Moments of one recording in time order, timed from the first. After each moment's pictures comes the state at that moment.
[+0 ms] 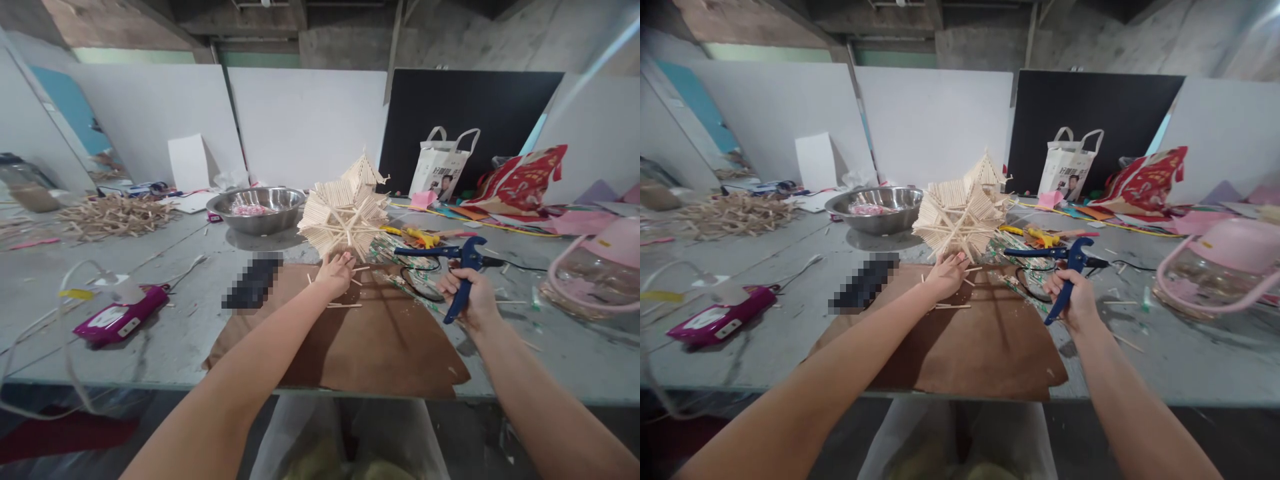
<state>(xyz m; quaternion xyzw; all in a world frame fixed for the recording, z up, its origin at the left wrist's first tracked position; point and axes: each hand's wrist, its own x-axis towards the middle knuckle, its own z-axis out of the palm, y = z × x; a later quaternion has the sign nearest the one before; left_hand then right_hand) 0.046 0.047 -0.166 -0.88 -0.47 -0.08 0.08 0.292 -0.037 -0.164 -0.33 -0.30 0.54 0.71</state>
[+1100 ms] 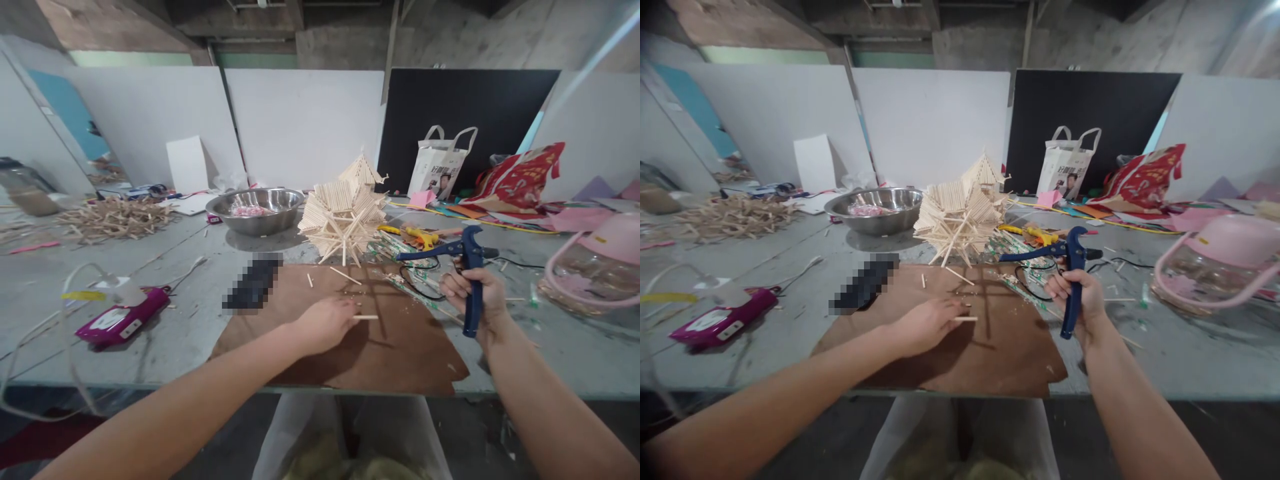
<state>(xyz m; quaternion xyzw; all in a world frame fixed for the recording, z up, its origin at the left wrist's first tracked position) 0.011 -0.052 -0.144 -0.94 -0.33 -0.05 -0.01 0.295 -0.053 -0.151 -0.29 -0.35 0.58 0.67</state>
